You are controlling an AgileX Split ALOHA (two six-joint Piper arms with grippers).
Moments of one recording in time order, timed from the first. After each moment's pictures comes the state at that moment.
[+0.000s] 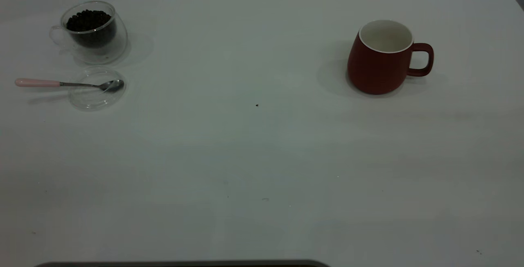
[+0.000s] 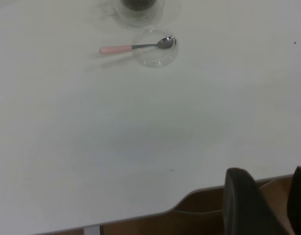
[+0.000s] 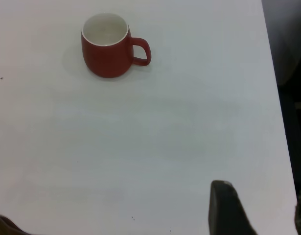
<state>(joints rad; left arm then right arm) 0.04 -0.02 -0.49 -0.14 1.16 0.18 0.04 0.03 -0.47 0.01 1.13 -0.04</state>
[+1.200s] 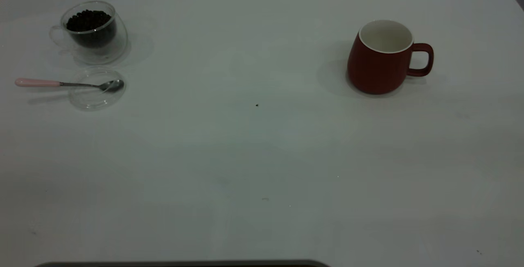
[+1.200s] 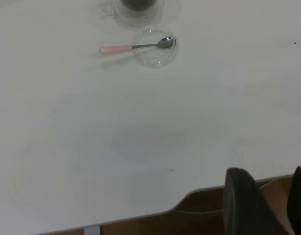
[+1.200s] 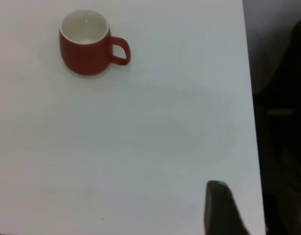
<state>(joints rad) 0.04 -0.02 -0.49 -0.14 1.16 0.18 0.04 0.21 -0.54 -0.05 1.07 -0.08</state>
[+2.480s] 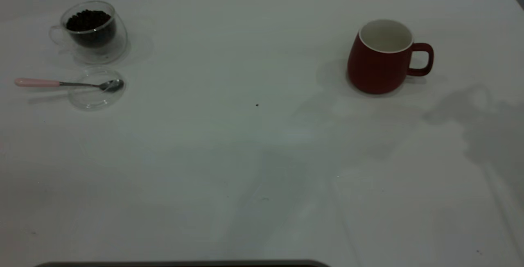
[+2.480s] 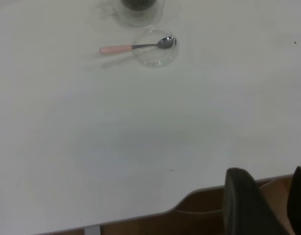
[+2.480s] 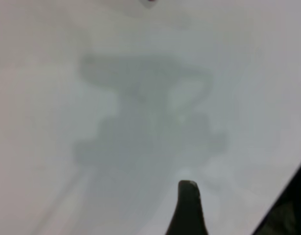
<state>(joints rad) 0.04 -0.02 -0.49 -0.14 1.16 0.19 0.04 1.76 -0.91 -0.20 0.41 -0.48</state>
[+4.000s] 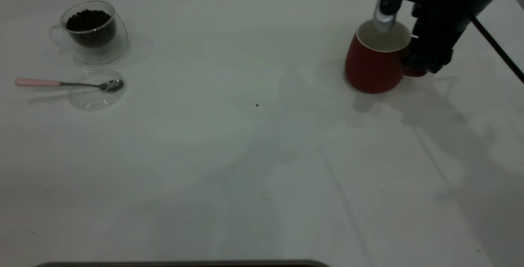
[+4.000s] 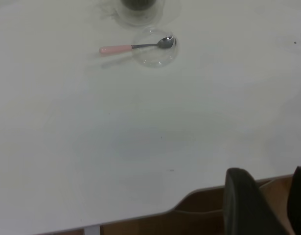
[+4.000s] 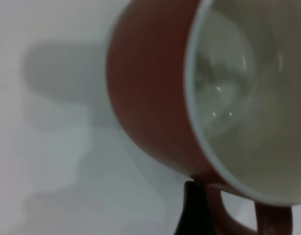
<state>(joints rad) 0.04 -0.02 -0.49 -0.14 1.16 0.18 0.23 2.24 -1.18 -0.20 0.08 -0.83</state>
